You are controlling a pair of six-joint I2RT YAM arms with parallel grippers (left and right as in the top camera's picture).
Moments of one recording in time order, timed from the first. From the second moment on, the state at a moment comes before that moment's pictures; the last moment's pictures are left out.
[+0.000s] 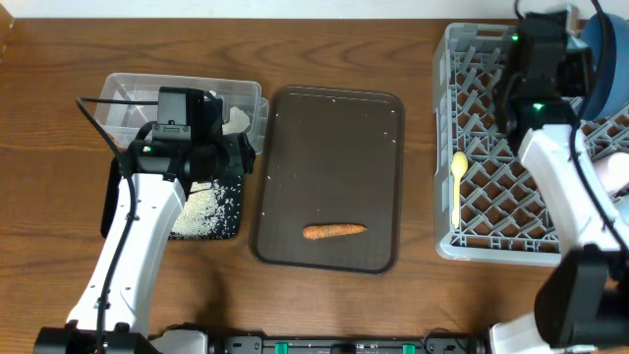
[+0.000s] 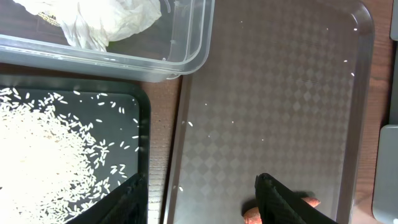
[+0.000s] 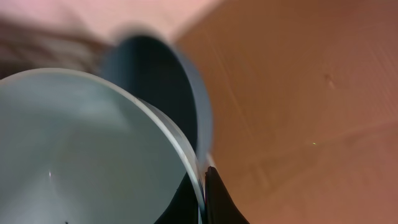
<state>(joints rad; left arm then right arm) -0.07 1.41 1.14 -0.82 0.26 -0.24 0.01 1.70 1.33 -0.13 1.01 -0.49</state>
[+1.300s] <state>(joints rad) -0.07 1.41 1.14 -0.81 0.26 -0.24 -0.04 1.84 1.33 -0.05 0.90 -0.80</state>
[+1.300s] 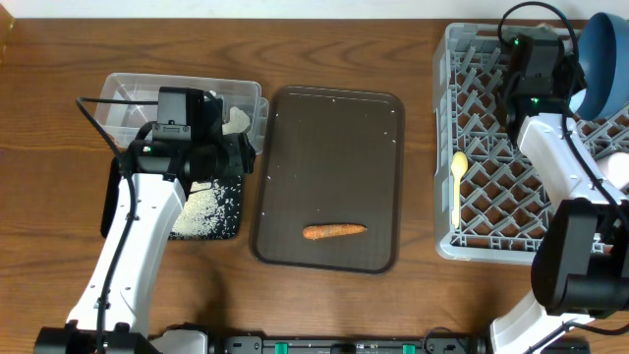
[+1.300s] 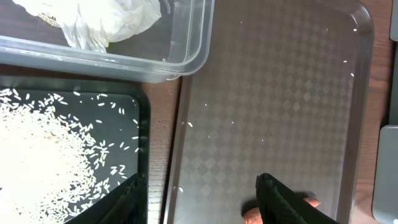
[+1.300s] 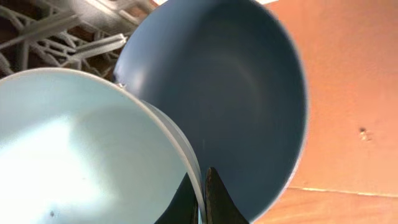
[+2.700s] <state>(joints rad) -0.07 1.41 1.14 -0.82 0.26 -0.24 0.10 1.86 1.35 -0.37 1.04 -0.54</state>
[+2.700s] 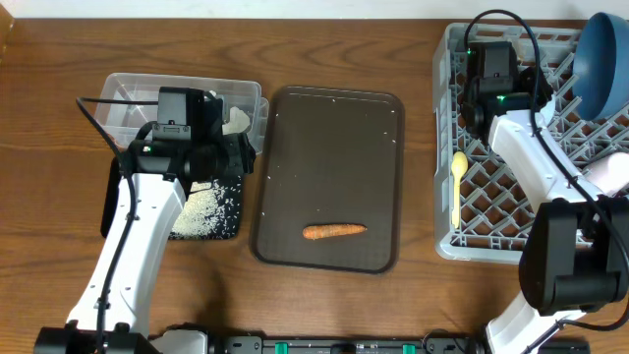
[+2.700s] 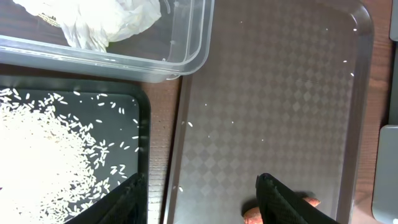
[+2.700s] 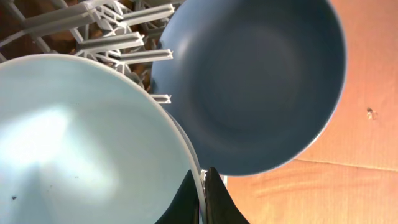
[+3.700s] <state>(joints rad) -0.07 1.41 1.14 -0.82 0.26 -0.24 0.11 1.90 1.34 -0.20 1.19 -0.65</state>
